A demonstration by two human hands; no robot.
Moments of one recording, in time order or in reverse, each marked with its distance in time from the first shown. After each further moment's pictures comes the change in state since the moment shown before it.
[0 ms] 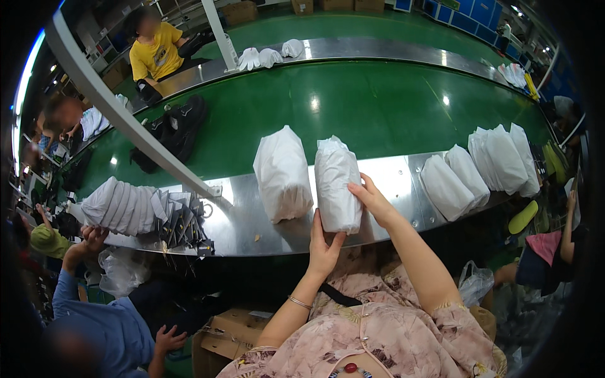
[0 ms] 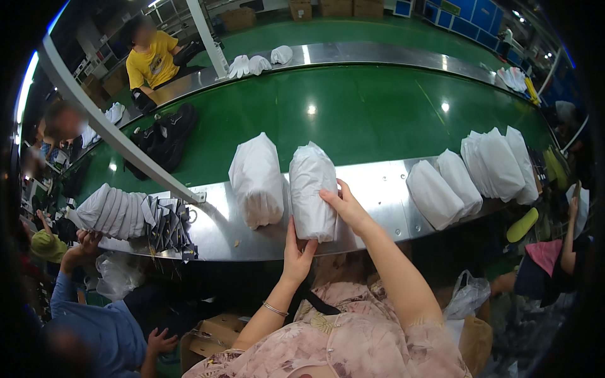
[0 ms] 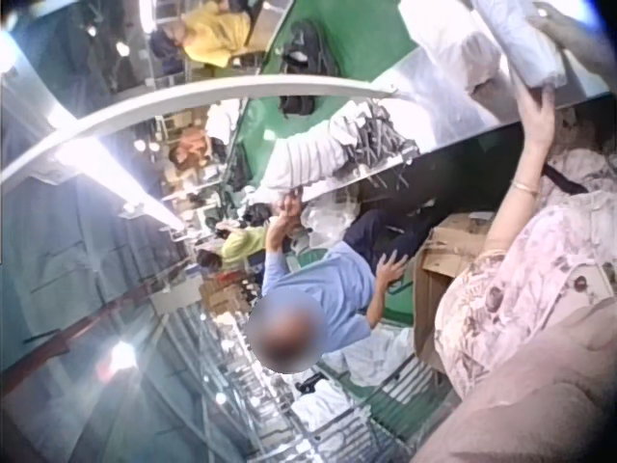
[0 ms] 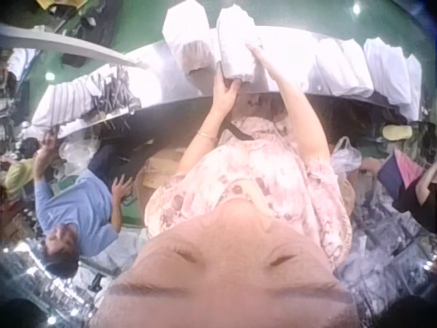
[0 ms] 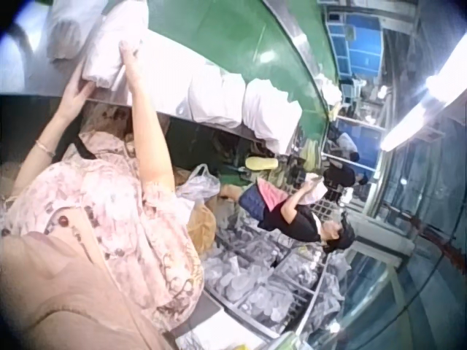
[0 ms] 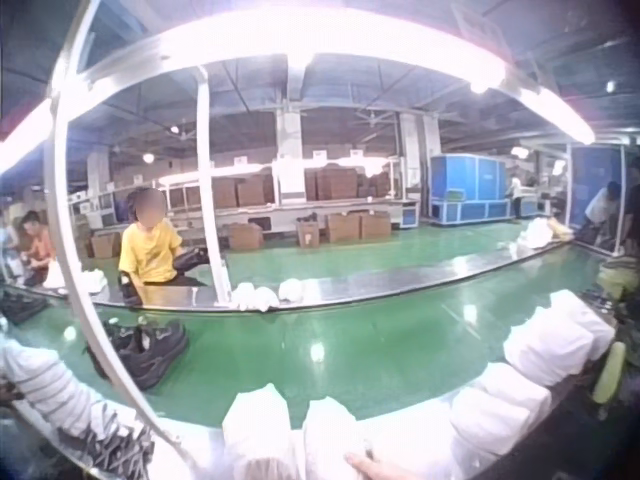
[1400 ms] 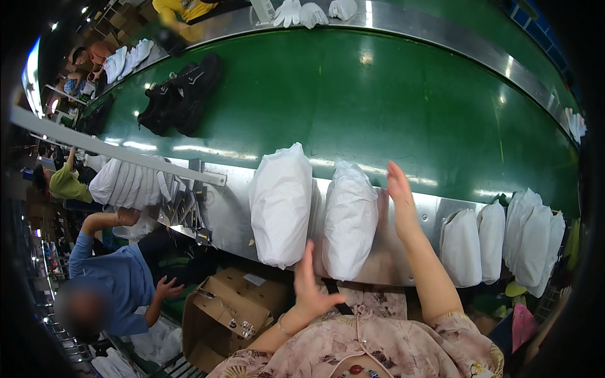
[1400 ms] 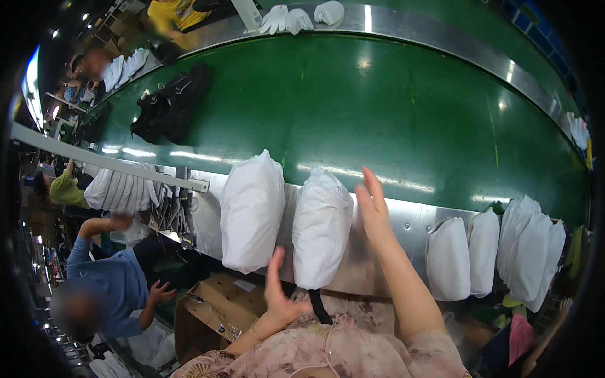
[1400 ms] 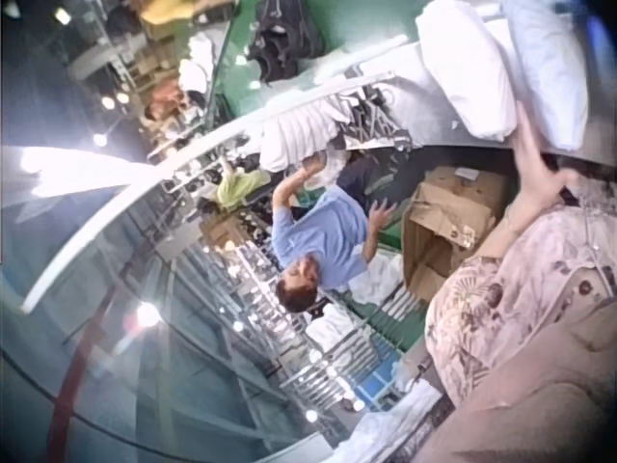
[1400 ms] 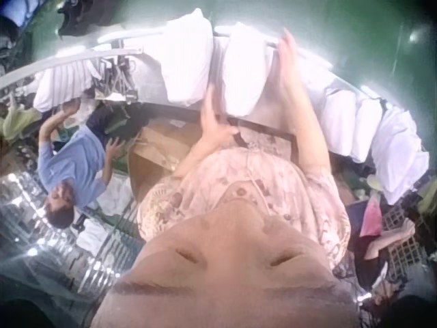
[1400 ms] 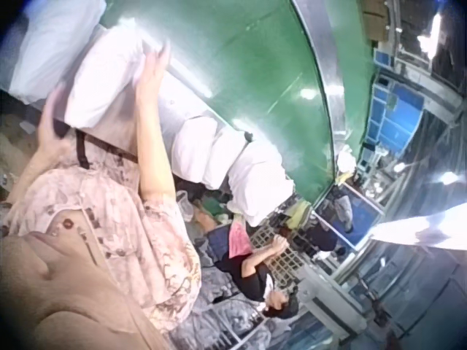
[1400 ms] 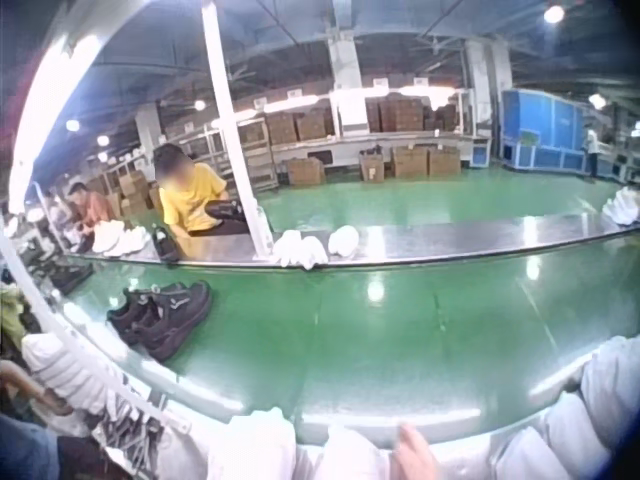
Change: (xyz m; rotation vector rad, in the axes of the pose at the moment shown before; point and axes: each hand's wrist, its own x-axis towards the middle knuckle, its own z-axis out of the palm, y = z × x) left_hand 0.011 0.082 0.016 0.463 0.202 0.003; right_hand 0.080 -0.044 -0.040 -0.091 0.017 -0.107
